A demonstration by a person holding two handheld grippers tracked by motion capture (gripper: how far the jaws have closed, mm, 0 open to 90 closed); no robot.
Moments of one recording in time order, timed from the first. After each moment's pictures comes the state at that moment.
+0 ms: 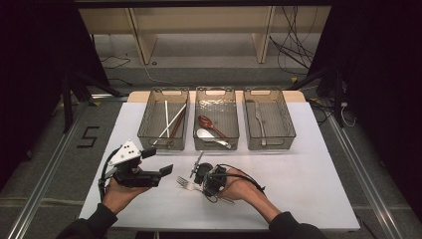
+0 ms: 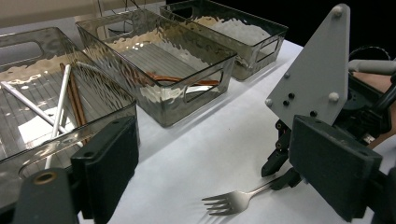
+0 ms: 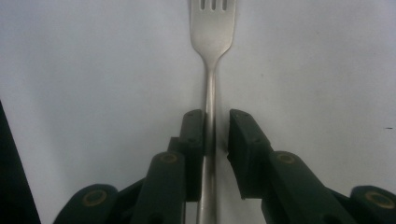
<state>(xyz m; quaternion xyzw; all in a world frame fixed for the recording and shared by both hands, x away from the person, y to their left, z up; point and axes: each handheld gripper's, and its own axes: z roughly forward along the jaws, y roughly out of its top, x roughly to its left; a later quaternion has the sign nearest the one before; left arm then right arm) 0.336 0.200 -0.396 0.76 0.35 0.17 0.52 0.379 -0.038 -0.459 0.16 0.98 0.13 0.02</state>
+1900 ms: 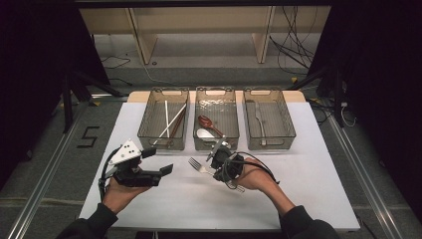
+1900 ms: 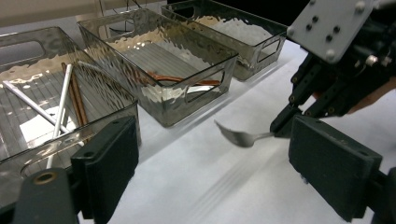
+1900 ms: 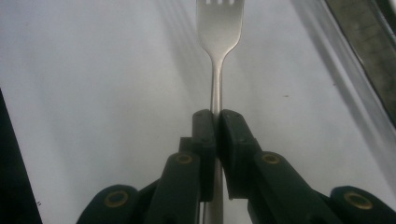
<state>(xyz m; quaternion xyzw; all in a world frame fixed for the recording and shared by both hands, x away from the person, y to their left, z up) 0.337 0.200 -0.396 0.76 0.35 0.17 0.52 0.396 -0.084 -0.425 0.20 0.96 0.19 0.04</state>
